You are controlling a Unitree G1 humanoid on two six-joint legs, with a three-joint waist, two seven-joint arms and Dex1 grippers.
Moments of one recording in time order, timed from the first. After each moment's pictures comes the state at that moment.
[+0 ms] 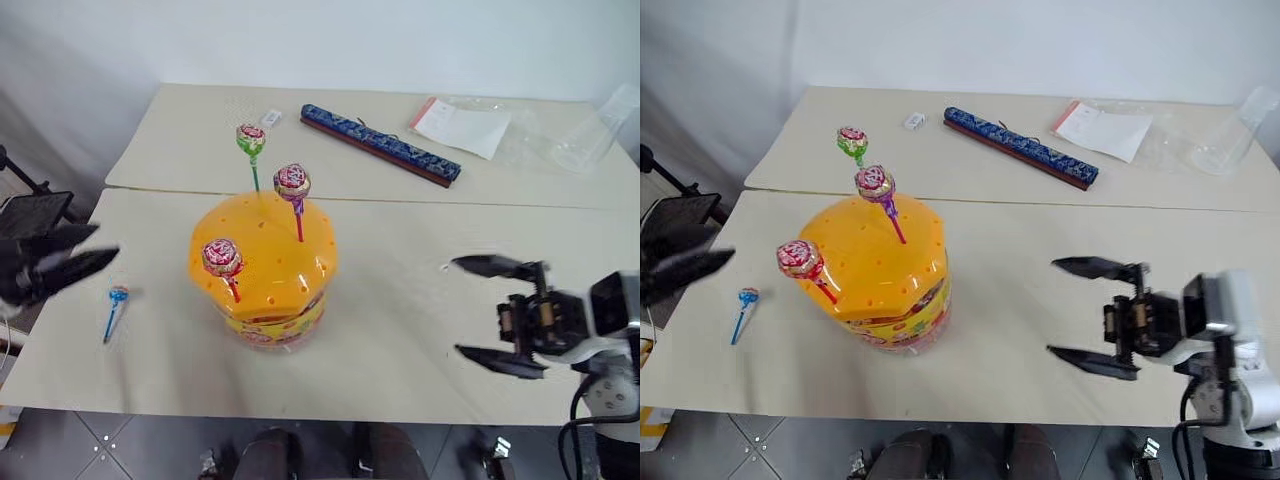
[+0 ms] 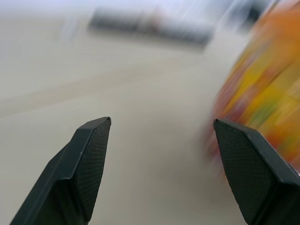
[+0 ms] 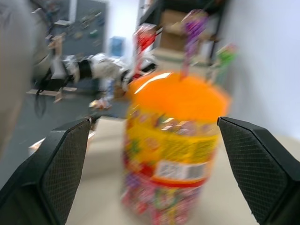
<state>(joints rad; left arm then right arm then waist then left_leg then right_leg) -0.26 0.99 0.63 0.07 -0.90 0.63 -1.09 -0.07 -0.61 -0.38 -0.40 1.00 0.13 1.33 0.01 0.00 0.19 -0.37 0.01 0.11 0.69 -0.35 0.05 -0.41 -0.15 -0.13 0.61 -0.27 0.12</state>
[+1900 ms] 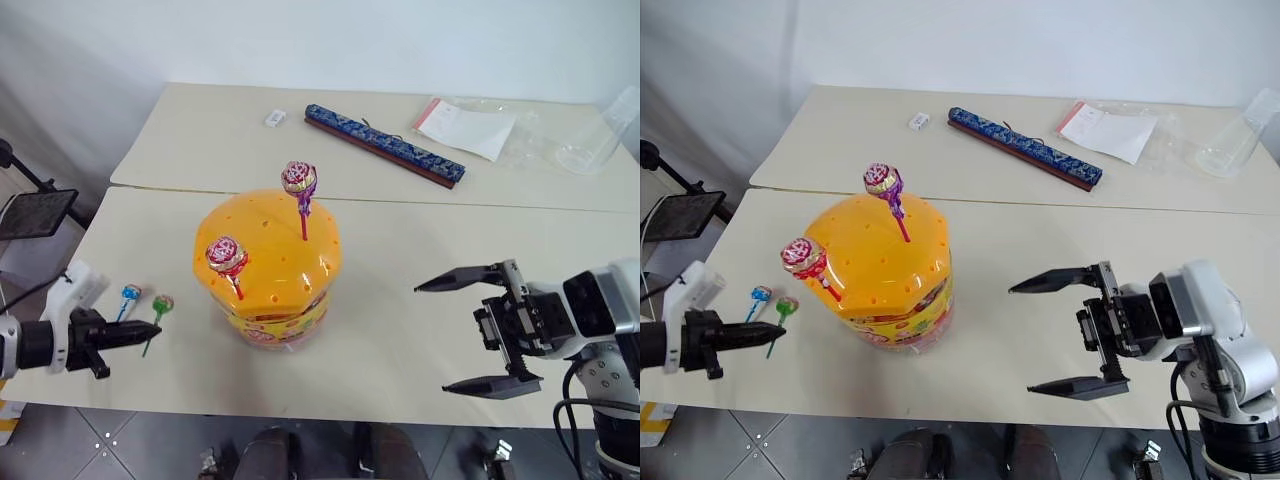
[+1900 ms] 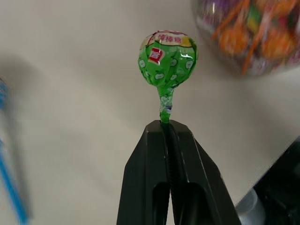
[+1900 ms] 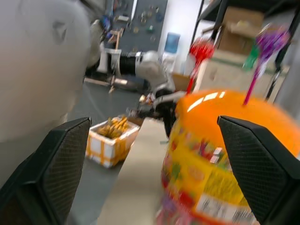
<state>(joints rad) 0.16 1.13 0.49 -0.28 -0.71 1.05 -0.94 -0.20 -0.70 -0.20 -0.44 0.94 0.22 1.49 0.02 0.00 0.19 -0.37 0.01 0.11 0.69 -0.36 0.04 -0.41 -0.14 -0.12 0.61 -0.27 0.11</state>
